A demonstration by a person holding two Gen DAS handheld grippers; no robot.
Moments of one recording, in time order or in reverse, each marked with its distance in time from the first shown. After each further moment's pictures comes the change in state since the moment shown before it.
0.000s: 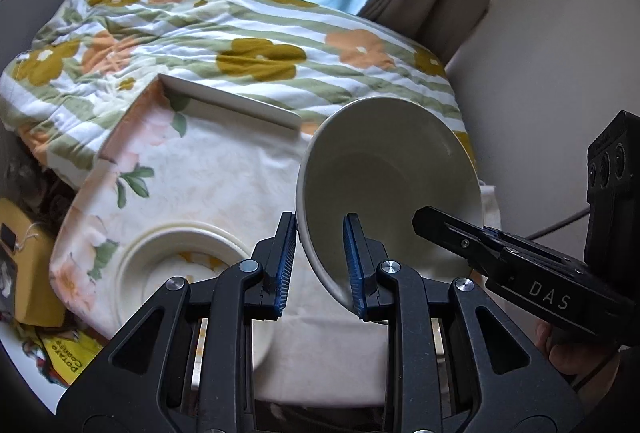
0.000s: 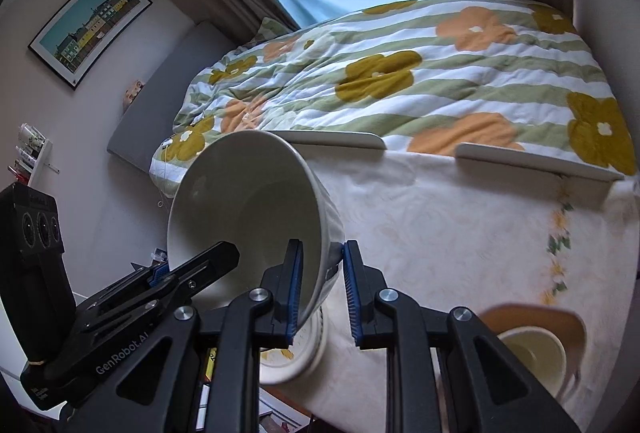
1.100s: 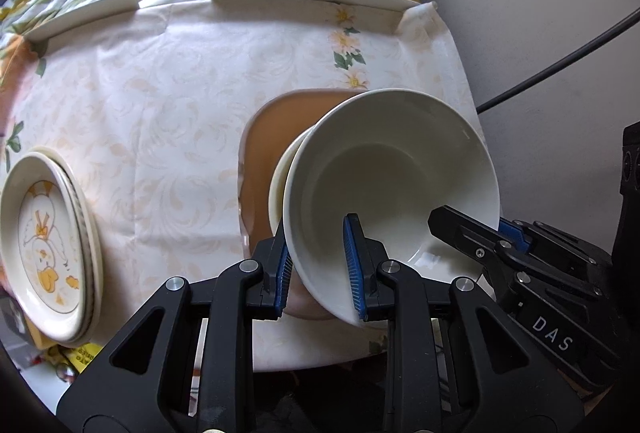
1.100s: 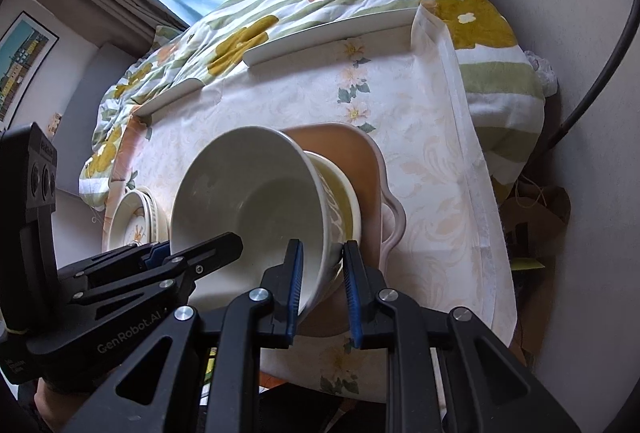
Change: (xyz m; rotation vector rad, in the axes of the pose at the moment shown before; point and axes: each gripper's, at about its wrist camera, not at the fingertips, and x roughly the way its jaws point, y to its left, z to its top) left arm 0.119 -0.137 -0.103 0.248 0.357 -0.041; right arm -0.034 -0.142 -0.115 0.210 0.055 -0.220
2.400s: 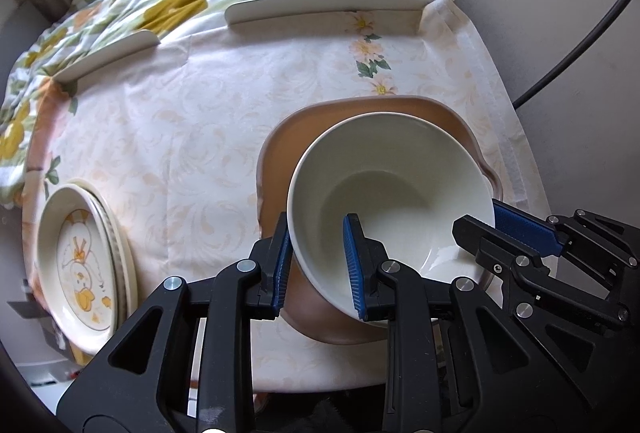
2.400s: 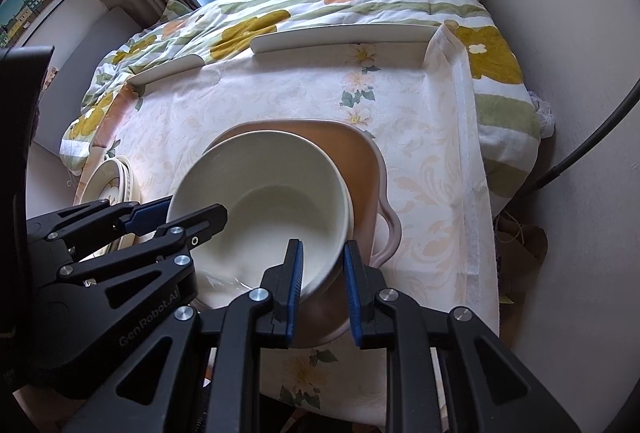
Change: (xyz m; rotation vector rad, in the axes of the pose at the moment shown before) left arm 0.009 -0.016 -0.001 0.090 -0.068 0.194; right arm 0.009 0.013 -0.008 -0.138 -0.023 -0.092
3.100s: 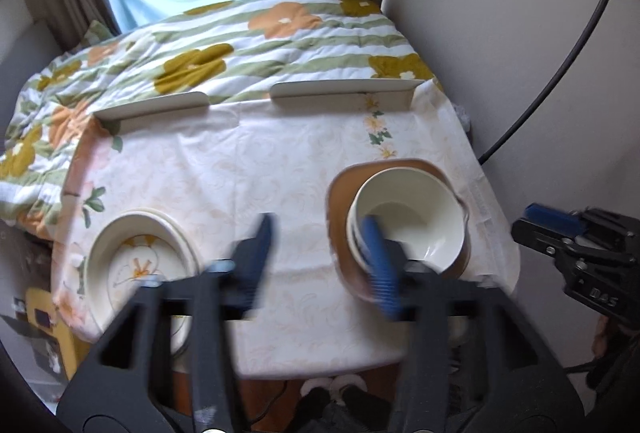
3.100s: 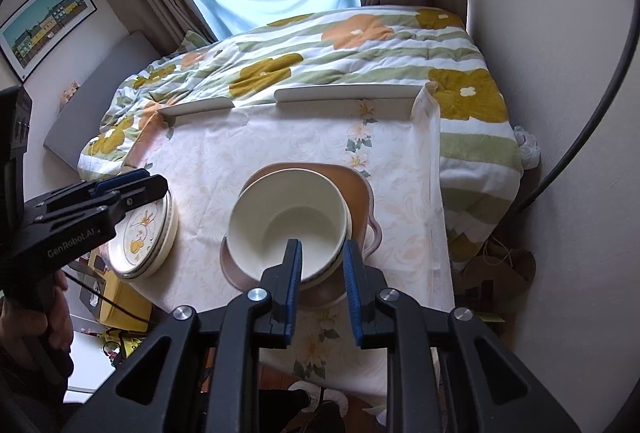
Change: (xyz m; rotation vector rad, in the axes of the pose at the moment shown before) left arm -0.105 0.058 -0.023 0.009 -0.235 -0.043; right arm -0.088 0.007 -0.019 -0.029 -0.151 0.008
